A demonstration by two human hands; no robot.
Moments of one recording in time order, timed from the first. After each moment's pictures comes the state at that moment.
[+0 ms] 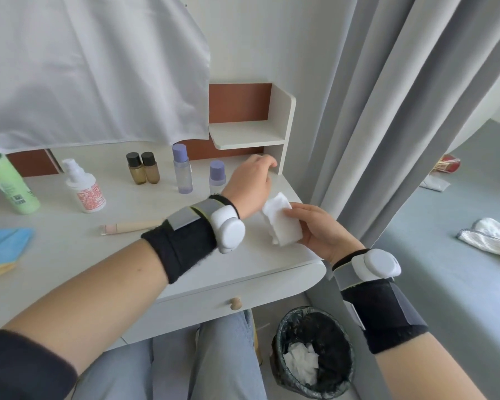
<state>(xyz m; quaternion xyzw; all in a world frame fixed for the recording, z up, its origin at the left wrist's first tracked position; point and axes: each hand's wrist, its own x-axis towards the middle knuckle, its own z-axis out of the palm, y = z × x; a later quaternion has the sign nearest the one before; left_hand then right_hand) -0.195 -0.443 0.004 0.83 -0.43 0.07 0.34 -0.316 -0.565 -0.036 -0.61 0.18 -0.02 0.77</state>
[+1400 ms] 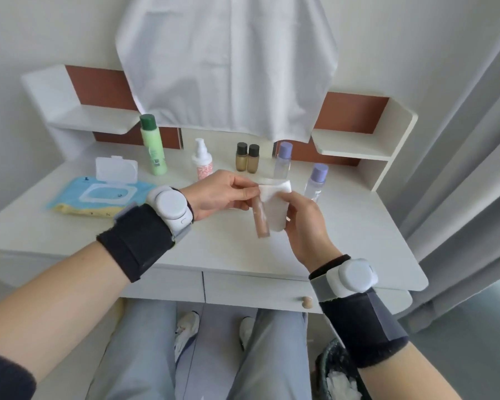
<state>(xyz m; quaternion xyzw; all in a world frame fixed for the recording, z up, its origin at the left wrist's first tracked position) -0.157 -0.229 -0.008 0.71 -0.23 -0.25 0.62 -0.246 -0.392 -0.026 -0.60 0.11 -0.07 0.79</state>
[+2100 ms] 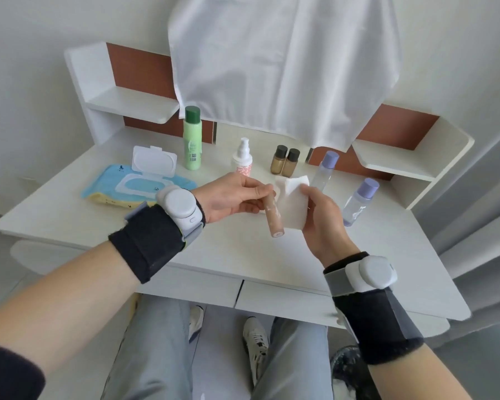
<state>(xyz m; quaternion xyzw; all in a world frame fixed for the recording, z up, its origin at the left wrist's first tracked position) -0.133 -0.165 -0.021 0.64 -0.22 -0.29 0.68 -0.209 -0.336 -0.011 -0.63 0.14 -0.05 0.76</state>
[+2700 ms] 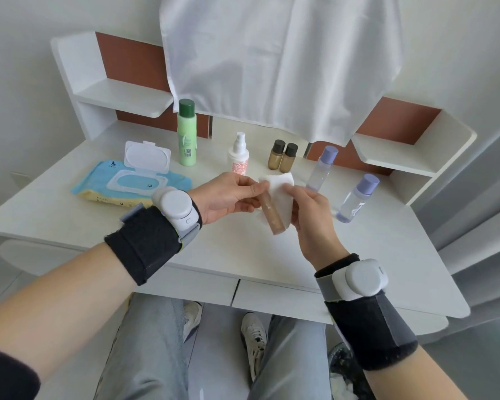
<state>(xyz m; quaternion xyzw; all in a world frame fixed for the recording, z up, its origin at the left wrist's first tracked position) -0.130 -0.171 -0.031 0.63 -0.14 -0.27 0.71 -0.207 -0.323 -0.018 -0.69 0.13 -0.09 0.71</state>
